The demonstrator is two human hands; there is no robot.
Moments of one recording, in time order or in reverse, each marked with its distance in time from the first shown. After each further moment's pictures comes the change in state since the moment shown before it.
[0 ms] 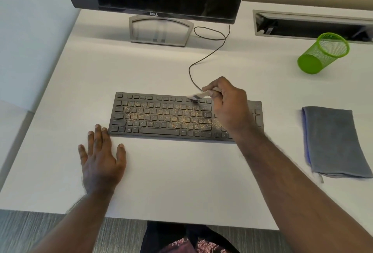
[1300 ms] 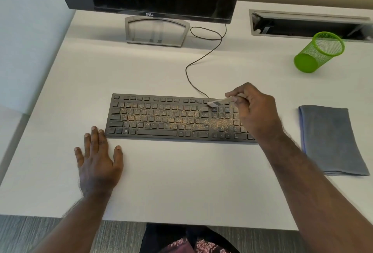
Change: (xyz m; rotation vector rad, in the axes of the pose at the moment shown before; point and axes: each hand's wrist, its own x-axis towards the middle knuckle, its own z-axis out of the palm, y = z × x) left_hand 0.000 -0.001 0.000 0.000 -0.004 0.004; right_hand -0.020 0.024 -0.051 -0.067 0.060 0.021
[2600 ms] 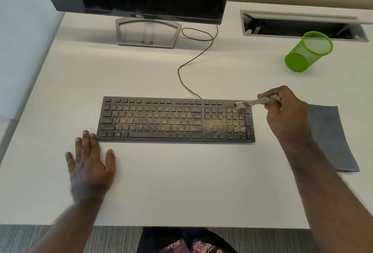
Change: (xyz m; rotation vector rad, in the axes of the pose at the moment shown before) left_hand 0.001 0.000 0.002 -0.011 0.011 0.003; right_hand -0.011 0.053 -0.051 -0.108 0.215 0.071
